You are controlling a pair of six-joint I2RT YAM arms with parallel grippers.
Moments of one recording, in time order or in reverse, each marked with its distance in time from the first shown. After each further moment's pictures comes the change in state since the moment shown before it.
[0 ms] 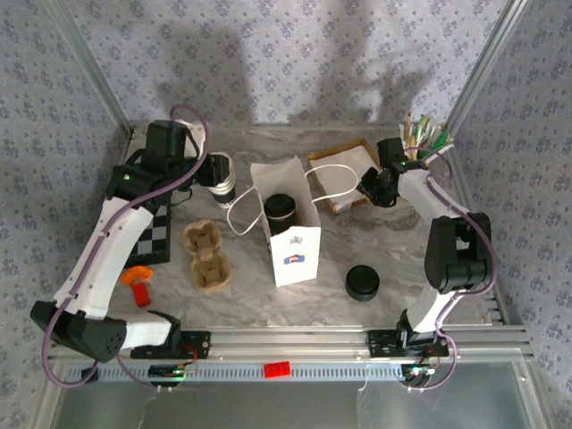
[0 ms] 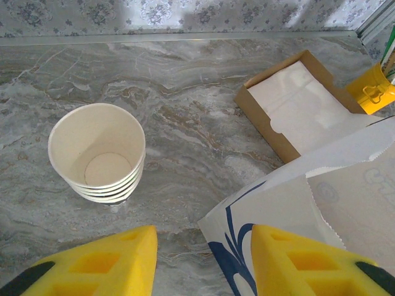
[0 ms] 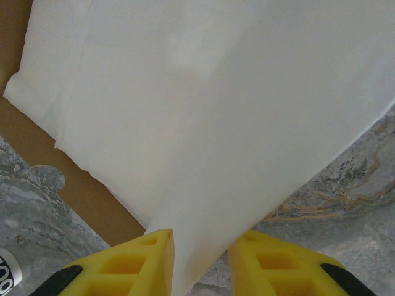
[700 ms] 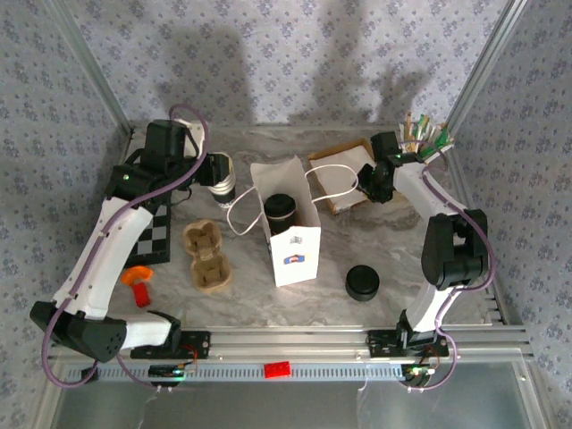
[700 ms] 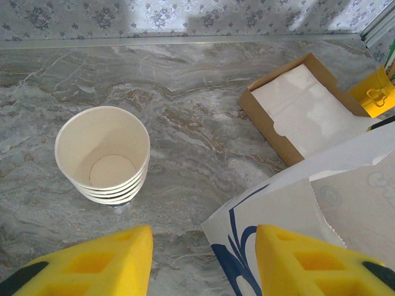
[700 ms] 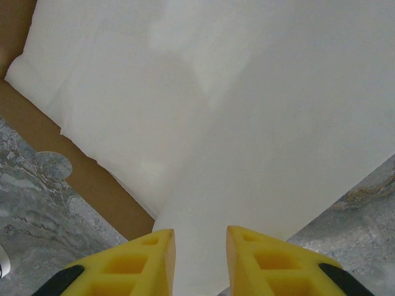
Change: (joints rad) left arm 0.000 0.000 0.006 -0.001 -0.015 0.000; right arm 0.037 0.035 0.097 -0.098 0.030 -0.031
